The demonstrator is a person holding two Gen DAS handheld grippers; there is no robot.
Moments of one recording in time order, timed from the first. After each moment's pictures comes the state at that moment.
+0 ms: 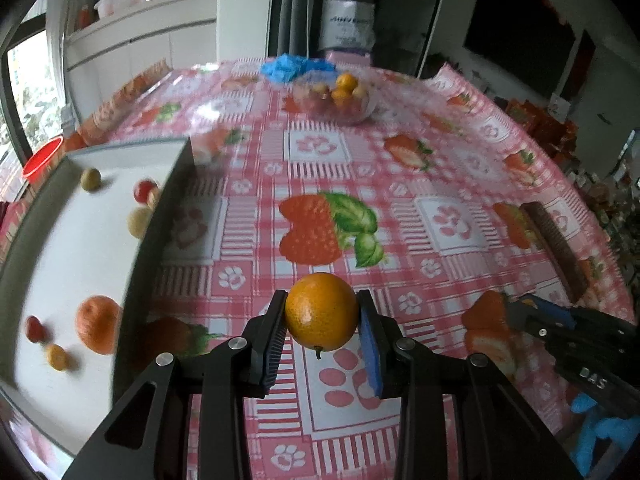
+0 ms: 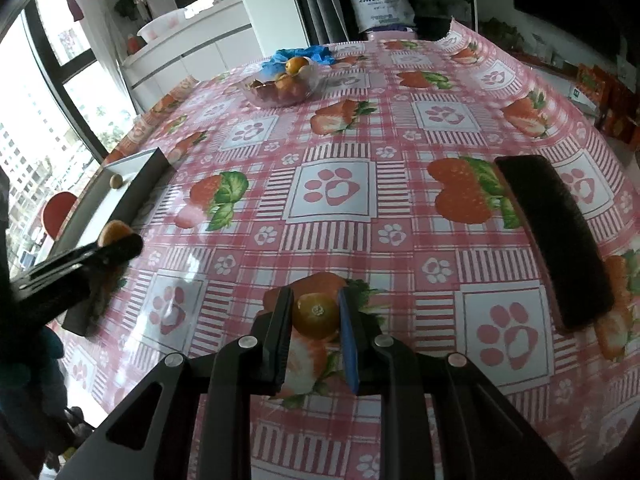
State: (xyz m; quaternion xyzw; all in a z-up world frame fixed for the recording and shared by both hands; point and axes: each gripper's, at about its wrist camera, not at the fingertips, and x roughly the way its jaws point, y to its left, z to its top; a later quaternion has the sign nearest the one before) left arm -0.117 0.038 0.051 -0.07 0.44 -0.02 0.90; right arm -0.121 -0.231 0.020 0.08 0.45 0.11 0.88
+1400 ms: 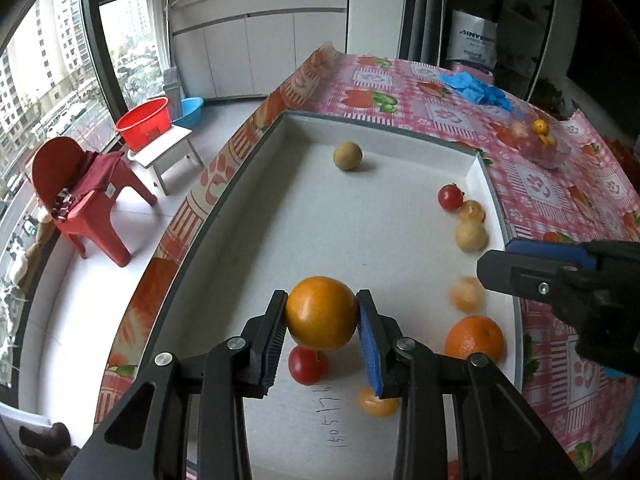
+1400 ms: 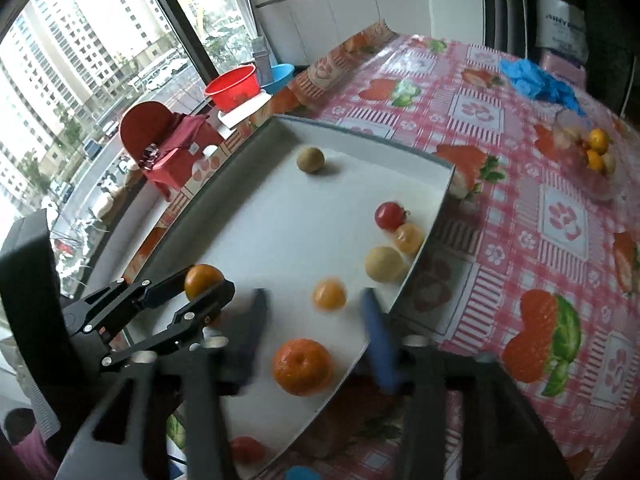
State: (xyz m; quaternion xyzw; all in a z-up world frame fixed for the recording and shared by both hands) left arm -0.143 0.248 0.035 -0.09 0.45 0.15 0.87; right arm -0.035 0.060 0.060 -0.03 0.49 0.30 0.82
